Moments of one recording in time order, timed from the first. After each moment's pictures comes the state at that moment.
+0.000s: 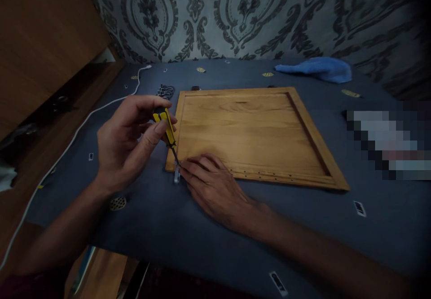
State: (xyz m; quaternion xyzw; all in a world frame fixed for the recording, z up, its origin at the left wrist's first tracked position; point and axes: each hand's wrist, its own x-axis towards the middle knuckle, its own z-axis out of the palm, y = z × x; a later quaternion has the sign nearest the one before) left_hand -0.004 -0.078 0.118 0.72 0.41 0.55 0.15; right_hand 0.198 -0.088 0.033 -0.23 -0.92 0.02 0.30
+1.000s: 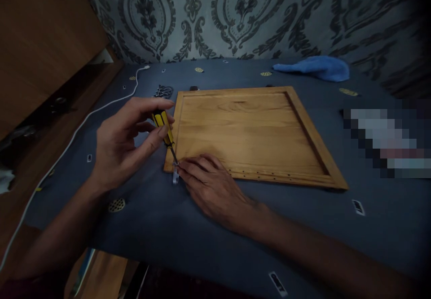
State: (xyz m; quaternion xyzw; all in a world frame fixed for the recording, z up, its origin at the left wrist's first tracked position) left_hand -0.018 -0.068 0.116 0.78 0.37 0.49 0.13; right_hand 0.199 -0.089 0.032 -0.23 -0.93 0.03 0.29
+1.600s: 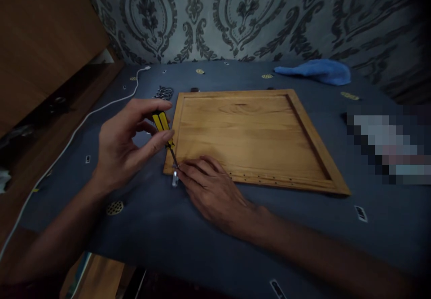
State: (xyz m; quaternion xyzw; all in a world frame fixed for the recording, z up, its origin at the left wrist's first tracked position) left_hand -0.015 -0.065 0.113 0.77 0.39 0.50 0.10; right_hand 0.199 -0.088 0.034 -0.23 -0.93 0.04 0.28
